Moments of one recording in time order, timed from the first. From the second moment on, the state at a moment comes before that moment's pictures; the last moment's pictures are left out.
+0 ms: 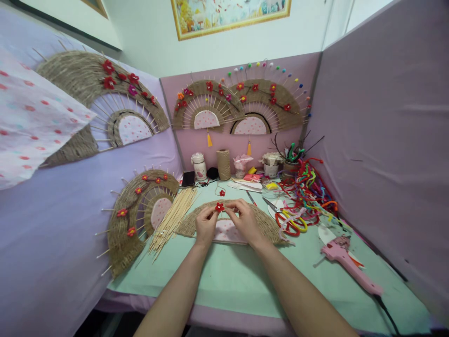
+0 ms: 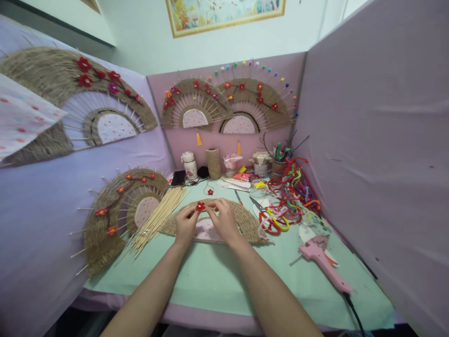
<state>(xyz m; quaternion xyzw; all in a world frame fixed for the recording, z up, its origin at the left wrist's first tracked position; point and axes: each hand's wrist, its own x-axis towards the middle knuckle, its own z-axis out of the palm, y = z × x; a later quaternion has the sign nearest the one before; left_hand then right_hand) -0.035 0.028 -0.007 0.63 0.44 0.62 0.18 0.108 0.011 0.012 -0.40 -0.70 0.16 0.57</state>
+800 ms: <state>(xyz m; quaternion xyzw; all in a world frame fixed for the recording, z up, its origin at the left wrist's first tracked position) -0.032 0.027 -0.018 0.66 0.46 0.57 0.18 0.102 0.011 0.003 -0.40 -0.77 -0.03 0.50</state>
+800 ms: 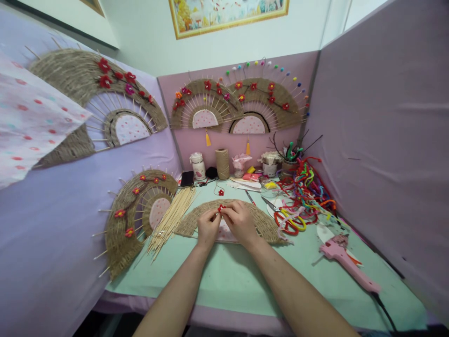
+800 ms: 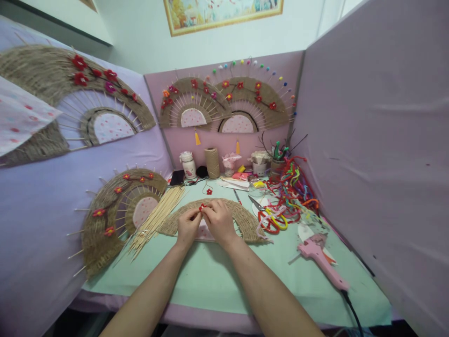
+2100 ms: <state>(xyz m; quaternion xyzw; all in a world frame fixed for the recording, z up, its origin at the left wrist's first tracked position) -0.031 0.026 -0.016 0.64 0.50 0.56 0.17 0.099 0.012 0.002 -0.39 -0.77 -0.05 0.50</state>
